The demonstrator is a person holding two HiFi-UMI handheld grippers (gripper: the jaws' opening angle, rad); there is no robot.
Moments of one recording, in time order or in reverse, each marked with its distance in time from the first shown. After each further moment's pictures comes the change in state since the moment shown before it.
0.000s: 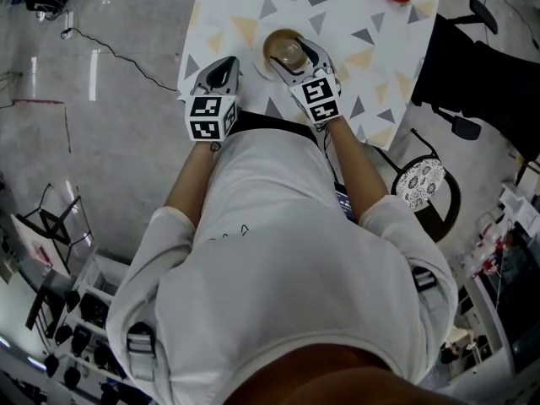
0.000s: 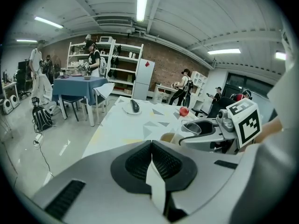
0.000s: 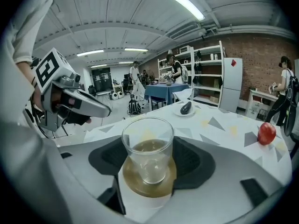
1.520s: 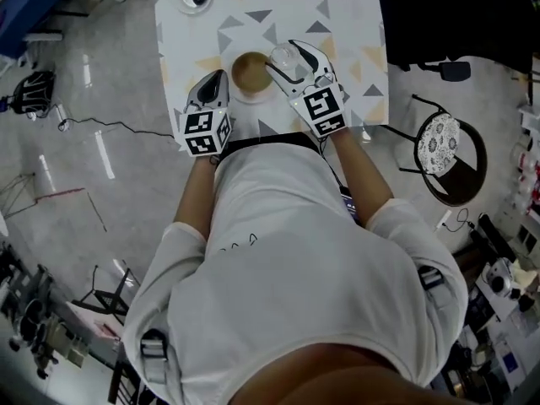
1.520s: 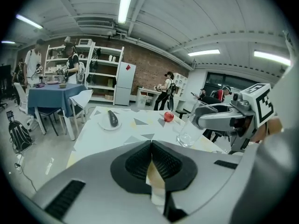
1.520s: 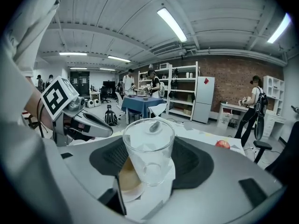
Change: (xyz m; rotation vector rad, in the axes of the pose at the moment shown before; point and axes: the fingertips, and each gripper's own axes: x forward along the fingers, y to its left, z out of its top) left arm 0.038 -0.041 0.056 0.141 -0.043 -0.186; right arm -0.096 -0.055 0.062 0.054 -0.149 -0.298
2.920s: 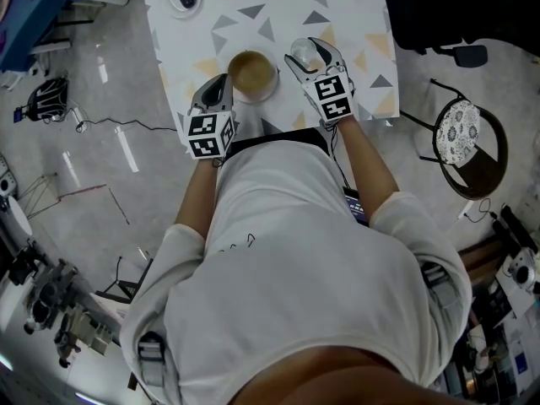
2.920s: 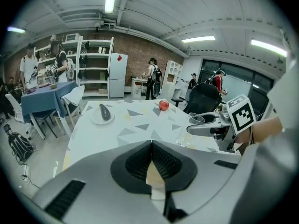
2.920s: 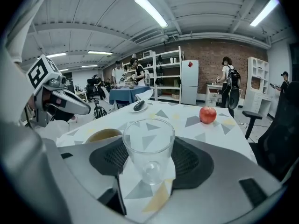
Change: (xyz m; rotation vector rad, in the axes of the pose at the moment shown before) left arm 0.022 -0.025 -0.017 0.096 0.141 -0.036; right arm 0.005 -0.063 -0.104 0.177 0.117 -0.111
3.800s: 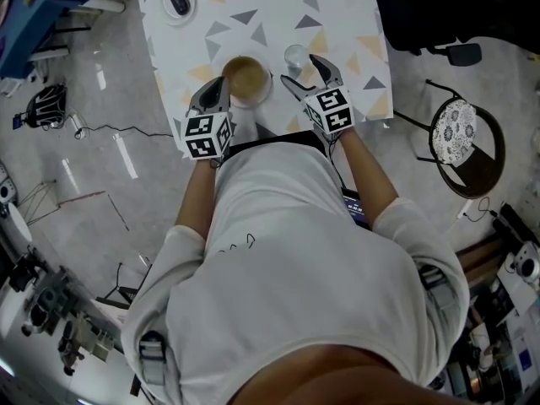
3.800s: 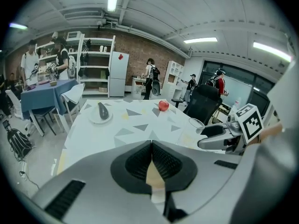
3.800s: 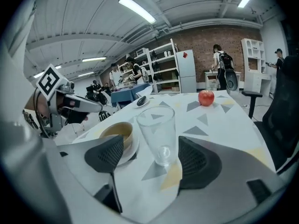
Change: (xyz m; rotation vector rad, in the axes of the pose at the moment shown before) left arm 0.008 -0.006 0.002 -0.029 0.003 -0.010; right arm -0.021 0.008 -0.038 0.127 0.045 0.064
